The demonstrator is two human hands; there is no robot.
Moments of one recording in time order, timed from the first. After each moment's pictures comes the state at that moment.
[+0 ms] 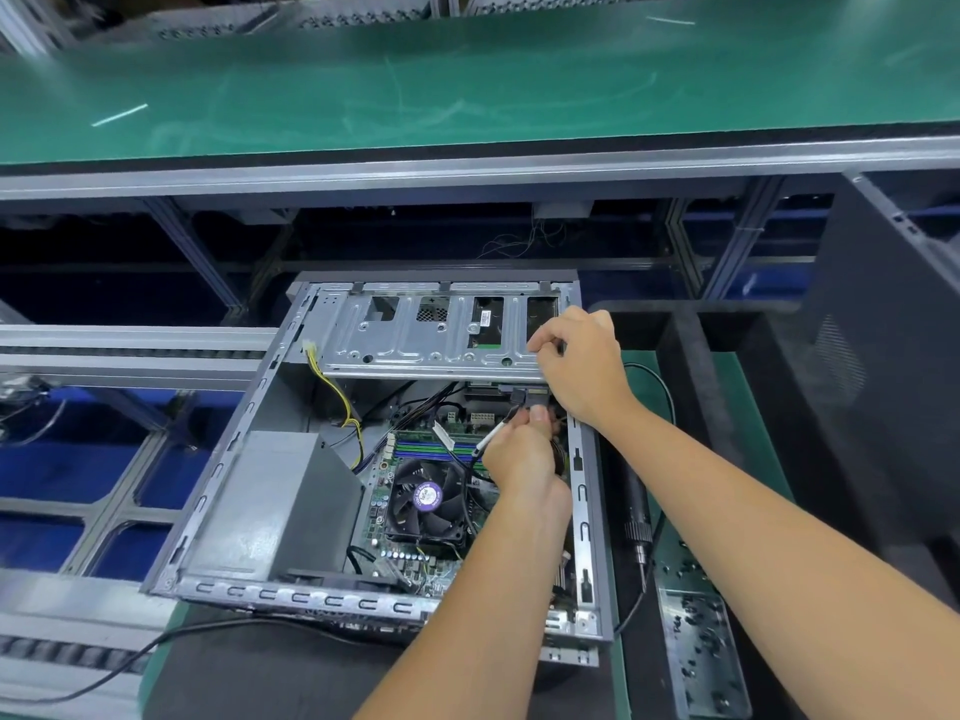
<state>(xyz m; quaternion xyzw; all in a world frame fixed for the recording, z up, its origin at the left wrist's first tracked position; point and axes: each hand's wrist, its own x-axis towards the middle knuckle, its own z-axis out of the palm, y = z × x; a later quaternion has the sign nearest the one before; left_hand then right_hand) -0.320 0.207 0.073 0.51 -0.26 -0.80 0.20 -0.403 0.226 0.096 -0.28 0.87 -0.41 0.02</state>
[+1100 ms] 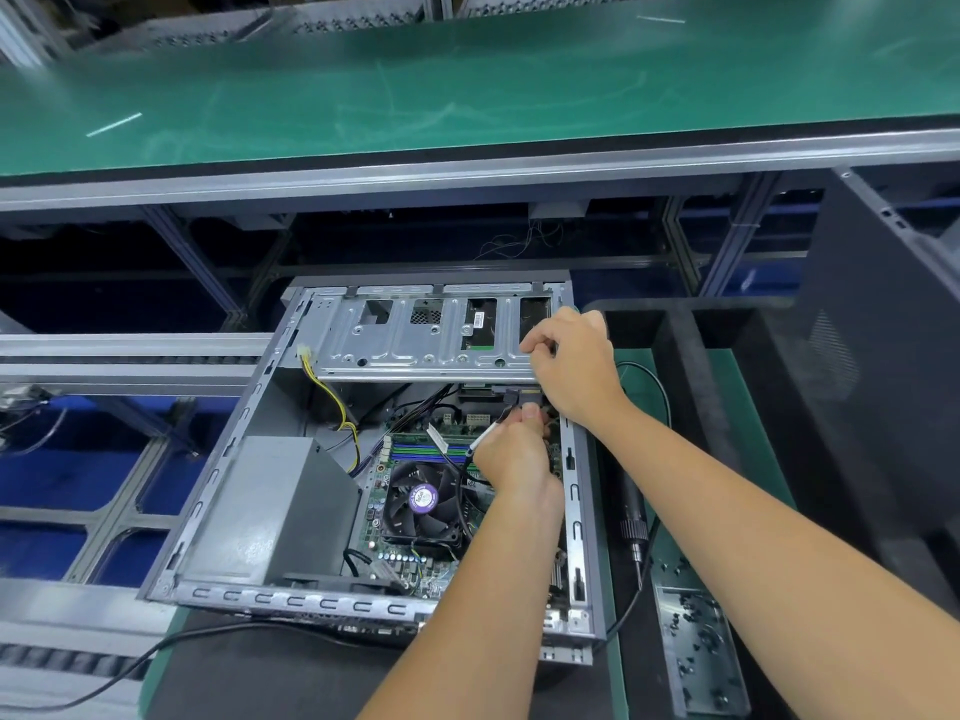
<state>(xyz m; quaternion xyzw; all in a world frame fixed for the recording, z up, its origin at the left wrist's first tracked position) -0.319 0.206 0.081 0.53 -0.28 -0.77 0.22 -0.400 0.227 0.098 -0.28 0.87 -0.41 0.03</state>
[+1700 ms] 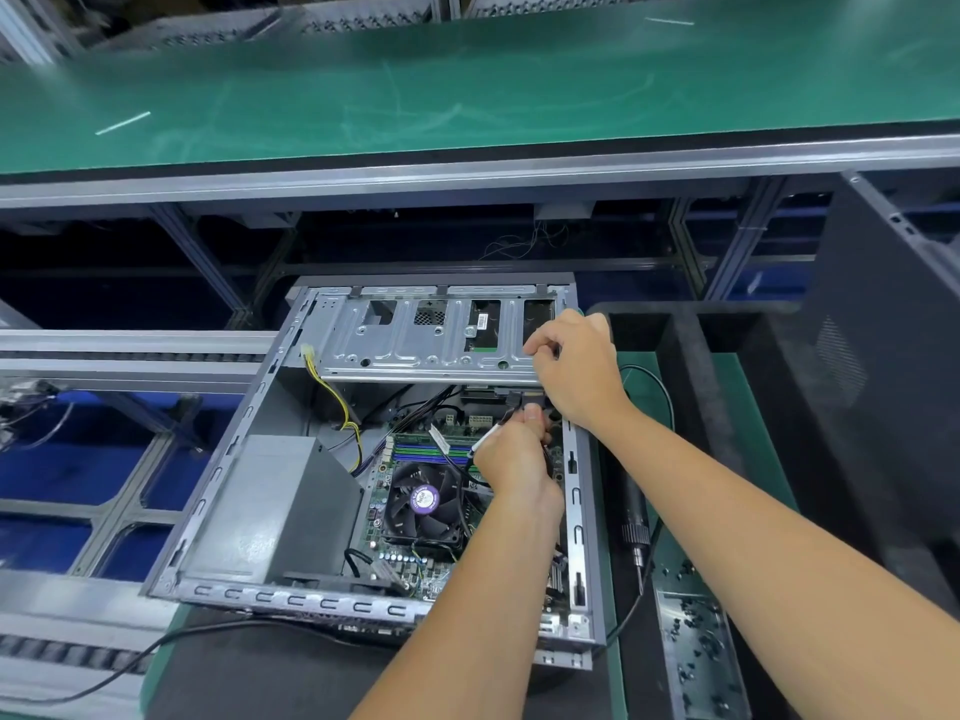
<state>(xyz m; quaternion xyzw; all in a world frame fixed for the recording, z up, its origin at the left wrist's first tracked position) -0.318 0.203 0.081 0.53 -0.27 -0.77 0.20 -0.402 0.227 0.097 -0.28 0.87 -0.42 0.03</state>
